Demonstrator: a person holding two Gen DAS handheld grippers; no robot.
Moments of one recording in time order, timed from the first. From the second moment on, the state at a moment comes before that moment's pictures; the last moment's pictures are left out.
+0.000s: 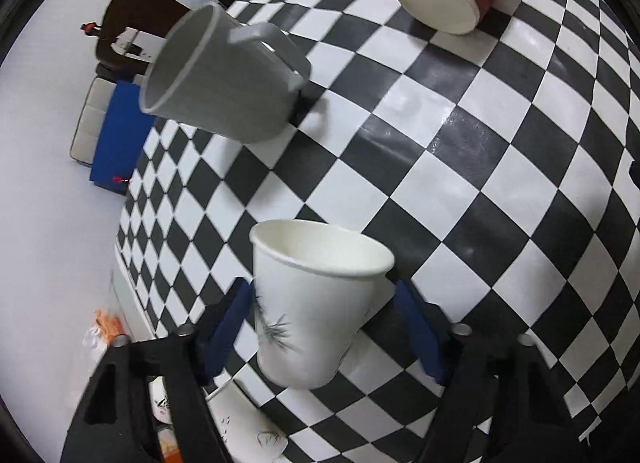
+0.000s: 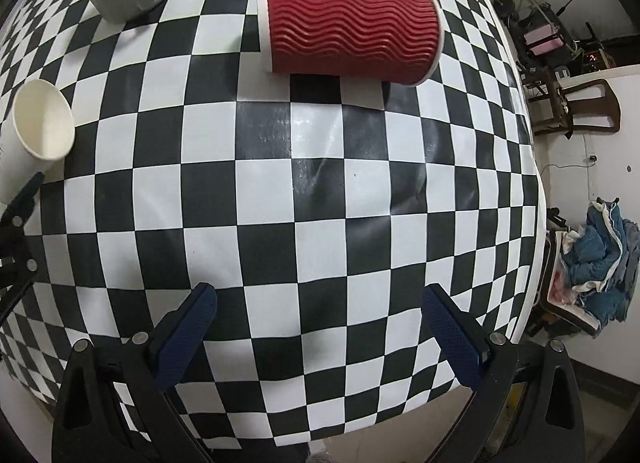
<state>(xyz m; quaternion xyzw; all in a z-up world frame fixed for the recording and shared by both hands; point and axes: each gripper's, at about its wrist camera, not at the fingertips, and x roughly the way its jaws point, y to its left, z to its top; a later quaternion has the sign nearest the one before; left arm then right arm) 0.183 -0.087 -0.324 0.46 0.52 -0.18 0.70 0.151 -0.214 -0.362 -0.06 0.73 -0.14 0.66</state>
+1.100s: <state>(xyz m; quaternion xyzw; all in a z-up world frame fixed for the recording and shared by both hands) 0.120 -0.072 -0.313 -0.04 0.75 -0.07 0.66 0.093 -0.281 -0.326 0.00 0.73 -0.15 0.67</state>
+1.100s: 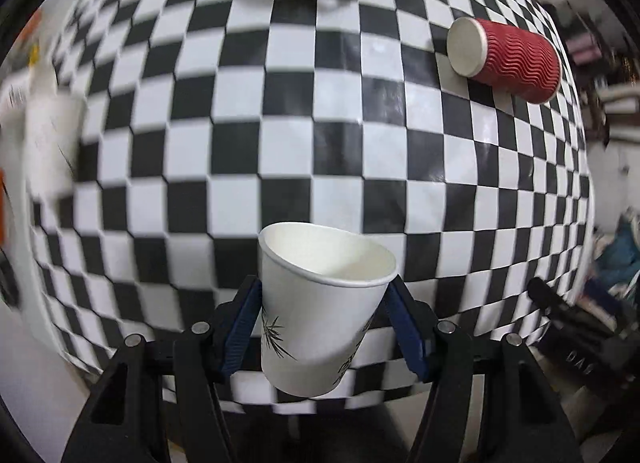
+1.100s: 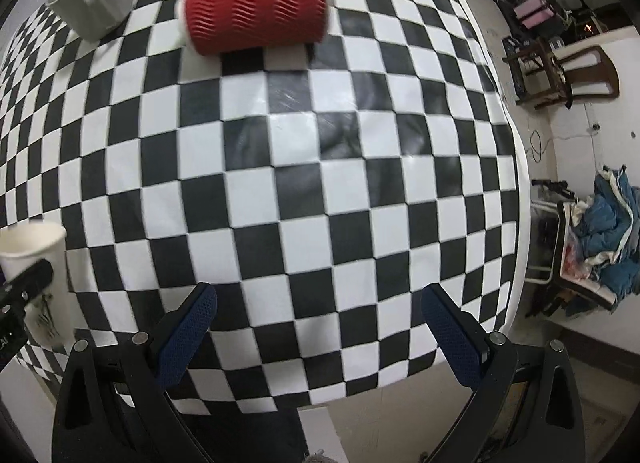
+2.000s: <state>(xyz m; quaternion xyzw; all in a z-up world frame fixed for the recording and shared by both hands) 0.130 -0.101 -0.346 -0.08 0.76 -0.03 0.65 0.077 -0.312 -0.333 0.01 0.73 -0.17 0.66</state>
